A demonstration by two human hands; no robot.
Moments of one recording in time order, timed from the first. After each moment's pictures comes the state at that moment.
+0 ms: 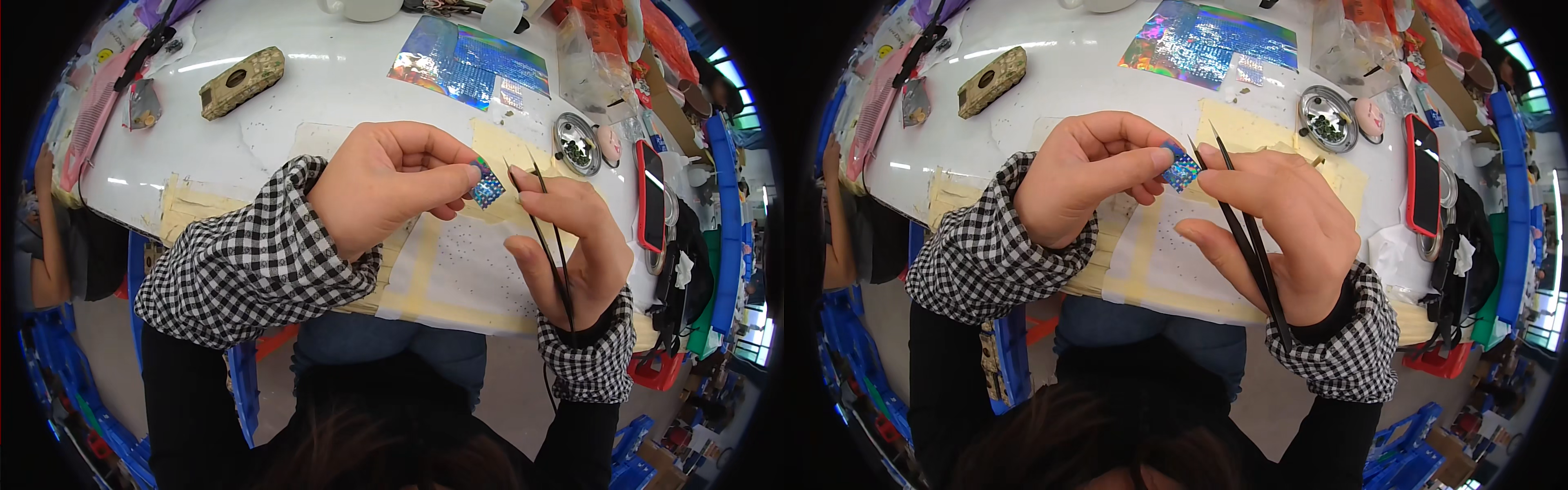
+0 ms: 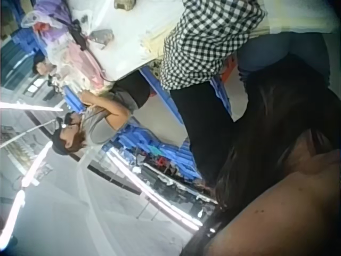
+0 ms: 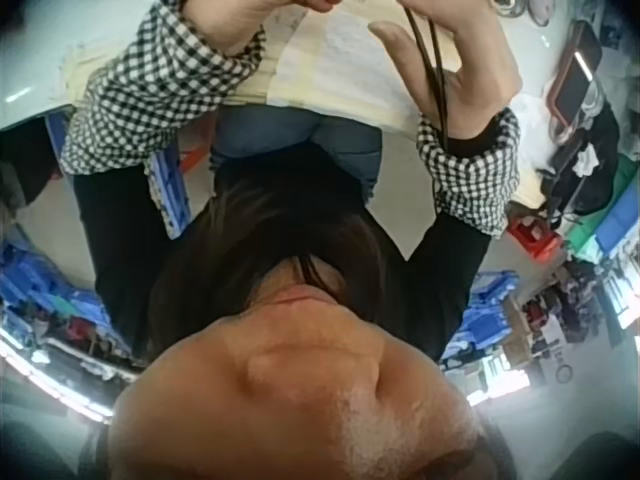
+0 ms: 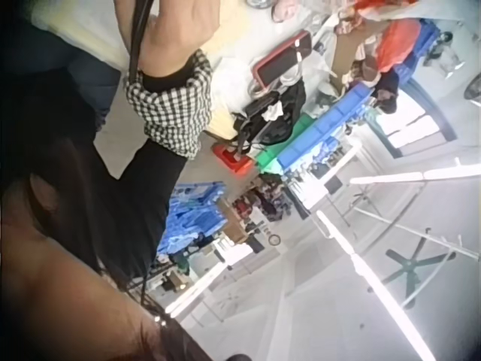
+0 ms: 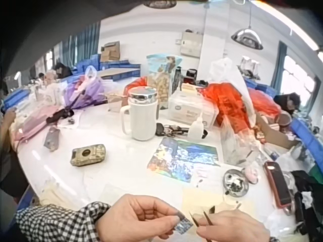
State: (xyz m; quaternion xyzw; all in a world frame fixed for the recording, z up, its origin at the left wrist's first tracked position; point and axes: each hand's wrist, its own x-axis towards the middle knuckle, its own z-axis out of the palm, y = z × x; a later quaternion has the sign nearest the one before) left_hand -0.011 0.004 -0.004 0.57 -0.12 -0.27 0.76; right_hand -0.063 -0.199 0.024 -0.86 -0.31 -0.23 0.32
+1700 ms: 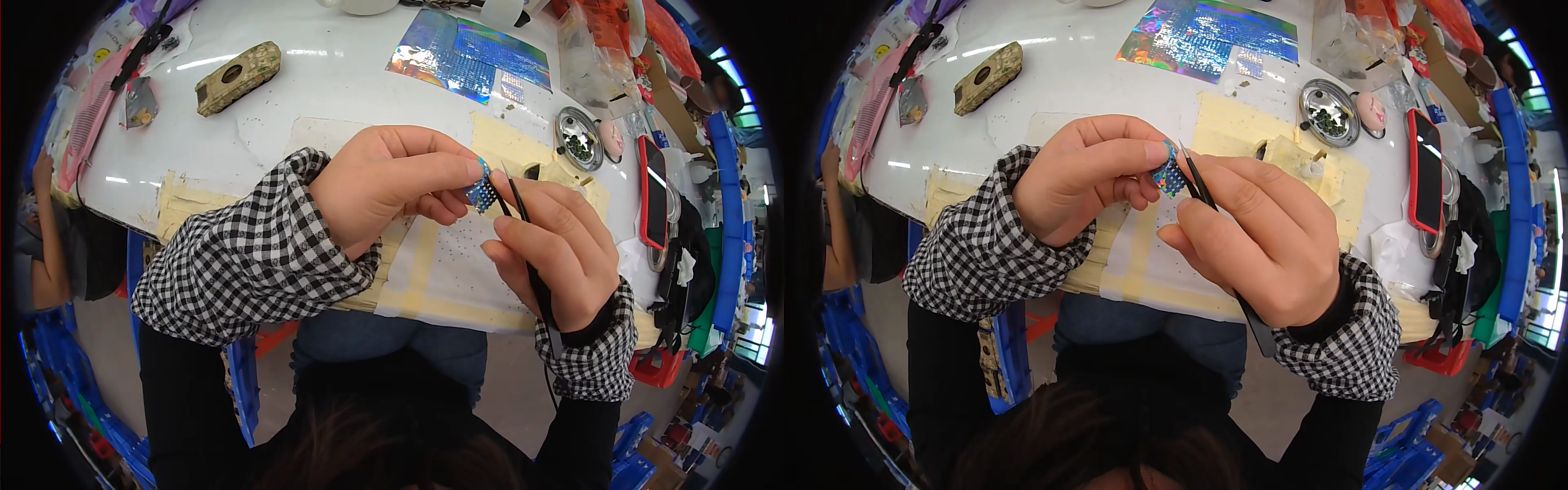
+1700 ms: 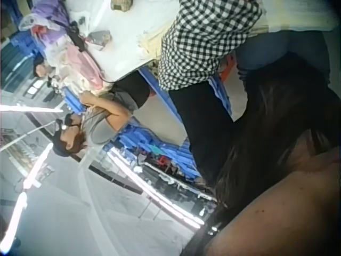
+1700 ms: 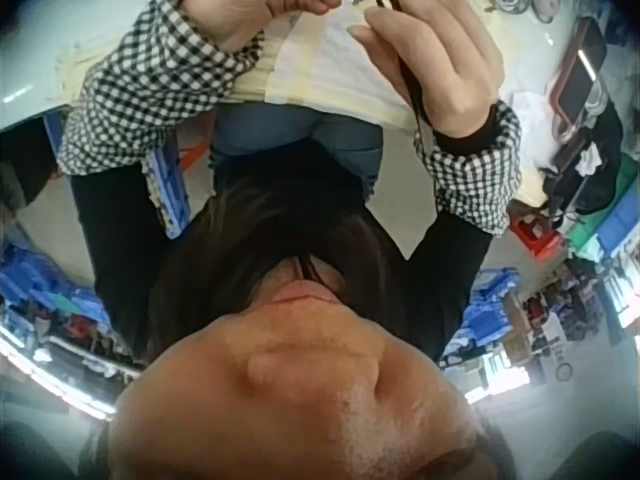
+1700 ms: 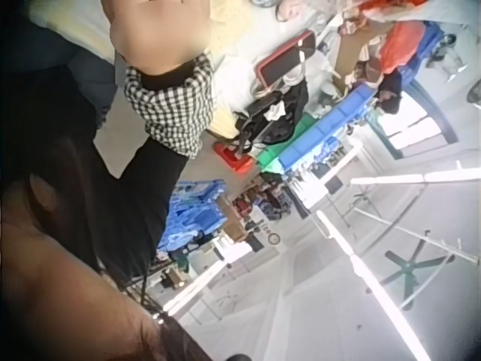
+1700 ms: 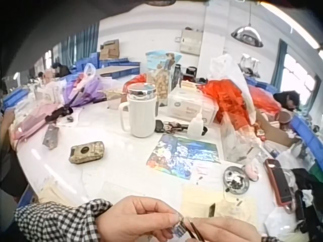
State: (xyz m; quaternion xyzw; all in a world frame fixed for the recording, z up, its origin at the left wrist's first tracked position) left_hand -0.008 0.006 -0.003 0.50 -0.07 -0.37 0.78; right_hand -0.061 -0.193 0.019 -0.85 -0.40 -0.27 0.21
